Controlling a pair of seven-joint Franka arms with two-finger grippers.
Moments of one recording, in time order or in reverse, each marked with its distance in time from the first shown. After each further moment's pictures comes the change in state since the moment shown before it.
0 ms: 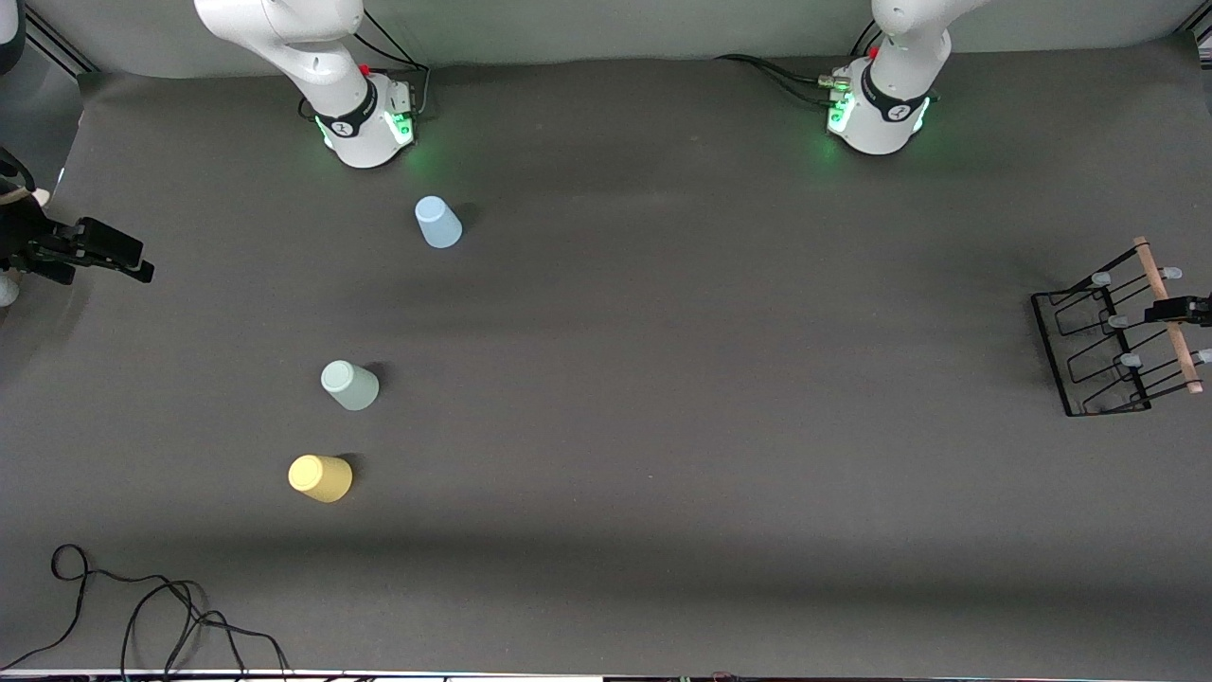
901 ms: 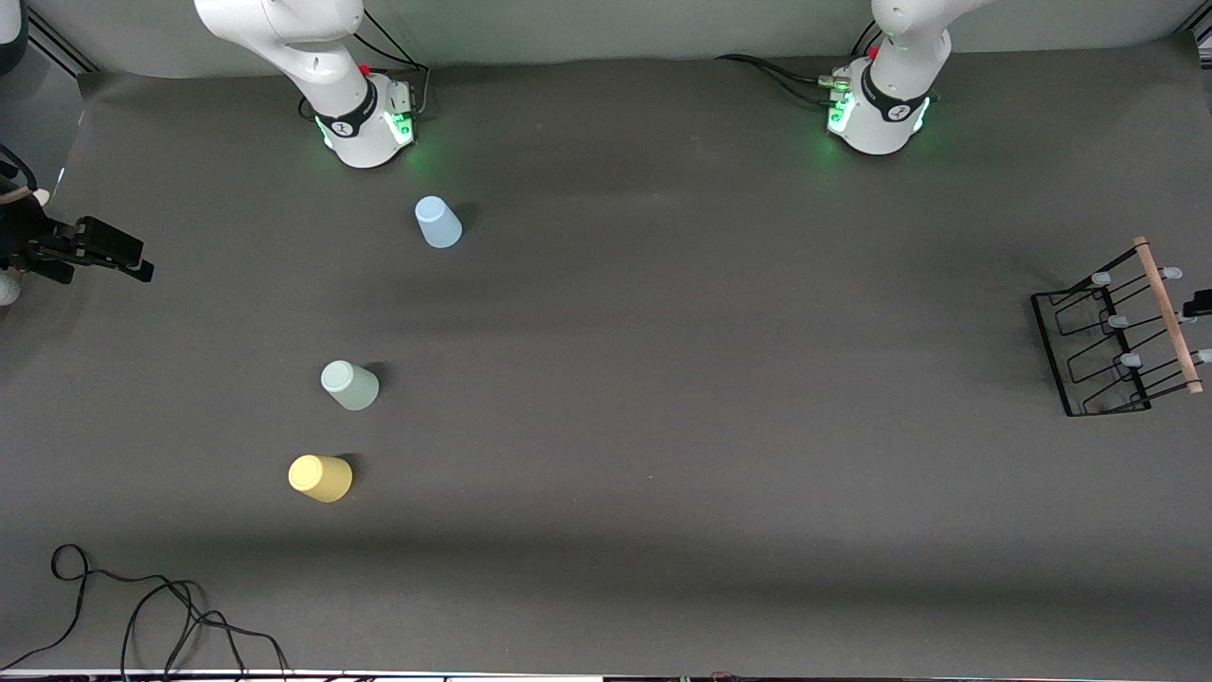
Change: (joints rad) left arm -0.006 -0.006 0.004 0.090 0.001 -0.061 0.113; right arm 0.000 0.000 0.003 -0.001 -0.005 0.000 0.000
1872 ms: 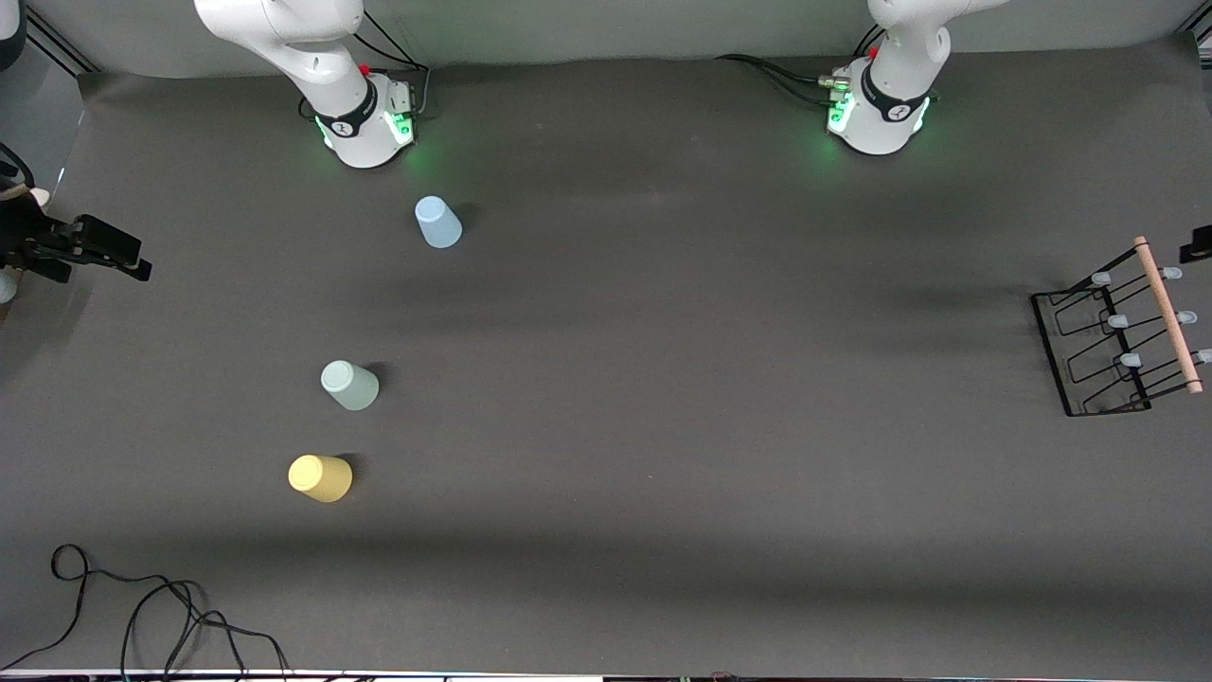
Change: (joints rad) left arm -0.141 -0.238 0.006 0.059 -0.034 -0.292 -0.153; right arm 0.001 -0.004 0.001 0.002 -0.006 0.000 0.000
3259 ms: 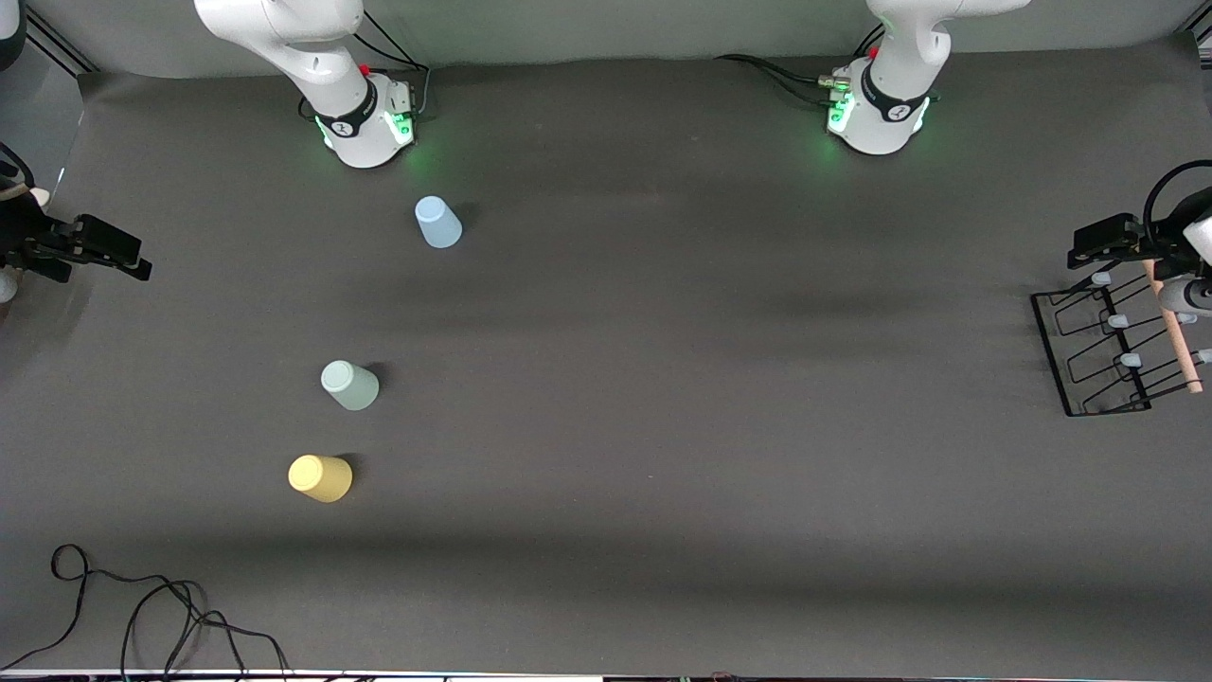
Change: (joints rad) left arm -0.280 -0.084 -0.007 0.001 -0.078 -0.056 -0.256; right arm 0.000 -0.001 0.000 0.001 0.000 -0.002 0.000
